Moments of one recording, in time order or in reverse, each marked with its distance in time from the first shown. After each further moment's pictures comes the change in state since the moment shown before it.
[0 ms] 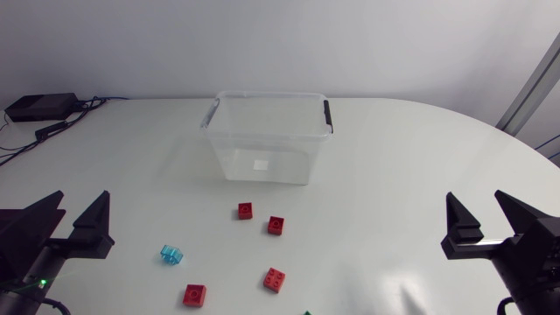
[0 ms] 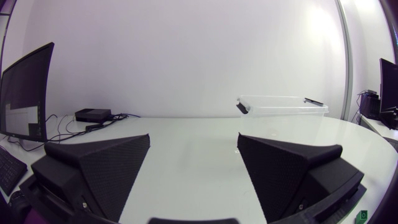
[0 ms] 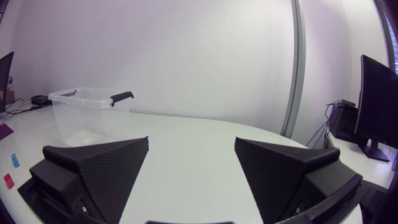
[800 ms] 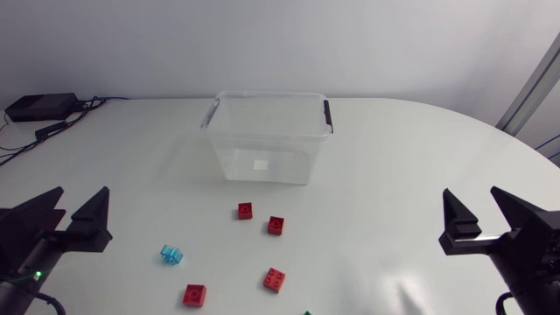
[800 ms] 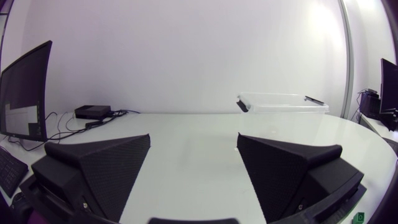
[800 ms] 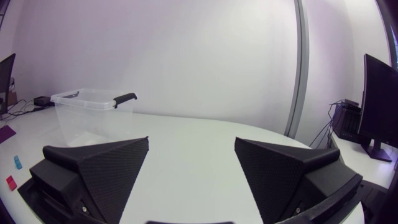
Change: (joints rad) left arm 0.000 0.129 0.072 0.001 0.000 0.000; right arm 0.022 0.098 0.019 0.067 0.002 0.016
